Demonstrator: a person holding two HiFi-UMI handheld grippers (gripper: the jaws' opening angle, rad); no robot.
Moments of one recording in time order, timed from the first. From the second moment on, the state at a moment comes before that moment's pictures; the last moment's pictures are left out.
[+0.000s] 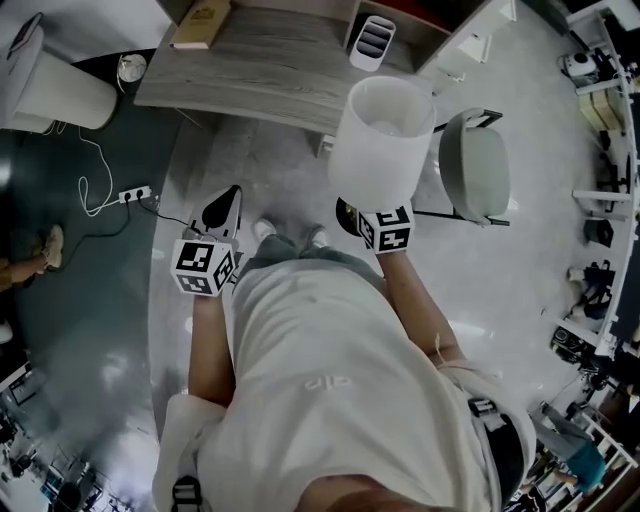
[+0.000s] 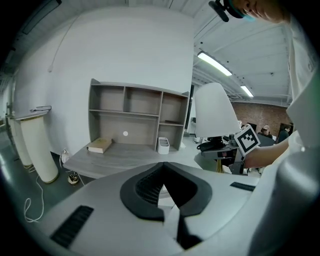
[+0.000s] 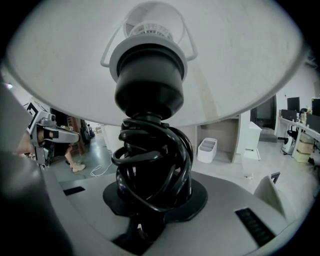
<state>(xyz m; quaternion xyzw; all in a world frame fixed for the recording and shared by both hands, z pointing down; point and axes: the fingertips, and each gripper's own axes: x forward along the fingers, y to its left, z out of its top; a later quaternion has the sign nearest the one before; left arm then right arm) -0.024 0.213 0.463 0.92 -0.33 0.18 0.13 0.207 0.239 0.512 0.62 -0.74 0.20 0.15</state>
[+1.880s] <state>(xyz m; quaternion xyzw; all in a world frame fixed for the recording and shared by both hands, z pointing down) -0.108 -0.067 0.475 0.93 -0.28 0.17 0.15 0.131 -0.076 0.530 0.64 -0.71 0.23 0.19</state>
